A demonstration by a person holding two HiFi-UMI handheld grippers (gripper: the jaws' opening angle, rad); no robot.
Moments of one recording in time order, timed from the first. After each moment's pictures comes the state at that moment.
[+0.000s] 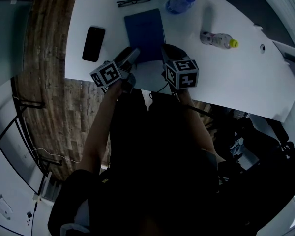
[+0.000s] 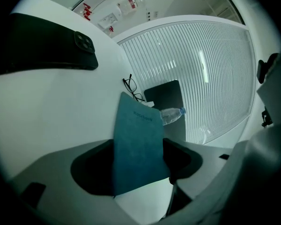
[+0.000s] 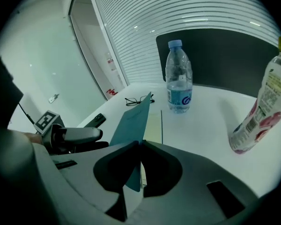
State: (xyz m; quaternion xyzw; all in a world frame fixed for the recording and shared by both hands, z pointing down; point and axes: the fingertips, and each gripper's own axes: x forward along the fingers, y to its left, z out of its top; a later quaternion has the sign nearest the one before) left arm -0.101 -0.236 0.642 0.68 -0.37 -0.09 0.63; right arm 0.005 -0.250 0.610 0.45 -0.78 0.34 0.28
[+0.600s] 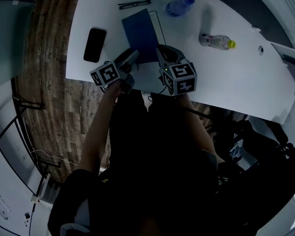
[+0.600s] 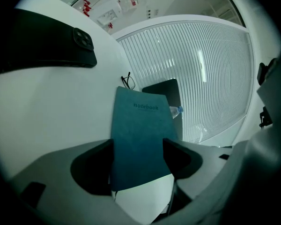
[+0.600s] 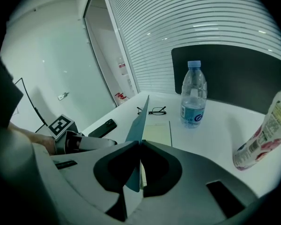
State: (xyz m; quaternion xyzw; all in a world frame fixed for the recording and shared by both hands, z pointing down) left arm -0.100 -0.236 0.642 0.68 -0.35 -0.09 0.63; right arm -0.020 -0.253 0.577 0.42 -0.82 0.30 0.26
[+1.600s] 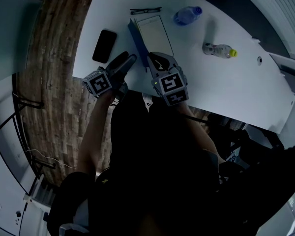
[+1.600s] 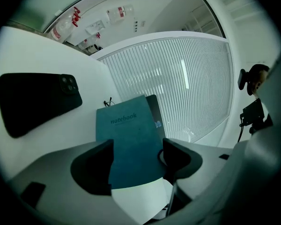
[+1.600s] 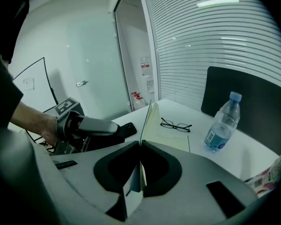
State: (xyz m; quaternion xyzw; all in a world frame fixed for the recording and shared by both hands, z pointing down) left arm -0.152 -0.231 0.568 0.73 -0.33 -0.16 0.58; right arm -0.094 -0.232 0.533 0.35 -0.87 0.20 0.29
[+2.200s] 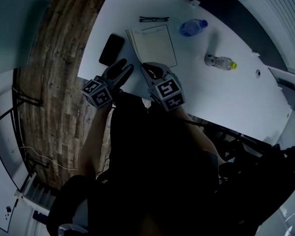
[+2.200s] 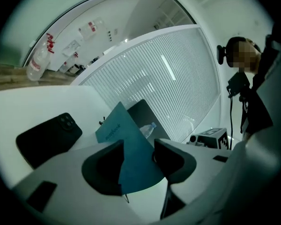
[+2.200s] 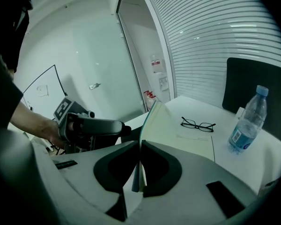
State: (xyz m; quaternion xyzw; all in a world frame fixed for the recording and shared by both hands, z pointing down) left arm -0.189 -0.220 0.539 0.80 -0.37 -0.13 0.45; right arm -0.140 -0.216 0.537 0.27 -0.89 0.23 0.28
